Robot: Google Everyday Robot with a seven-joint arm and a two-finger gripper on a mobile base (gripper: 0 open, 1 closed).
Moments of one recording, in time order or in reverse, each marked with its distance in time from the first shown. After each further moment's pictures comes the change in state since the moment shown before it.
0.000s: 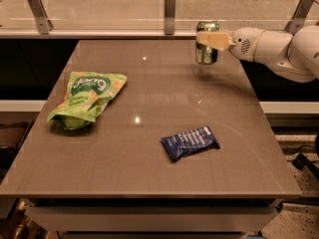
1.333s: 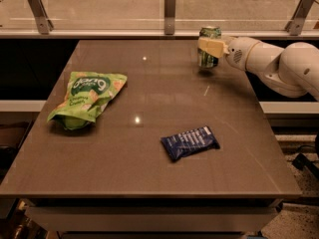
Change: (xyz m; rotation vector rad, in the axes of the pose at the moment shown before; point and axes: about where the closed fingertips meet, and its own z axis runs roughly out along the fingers) arm 0.017 -0.024 0.002 0.201 -0.058 -0.060
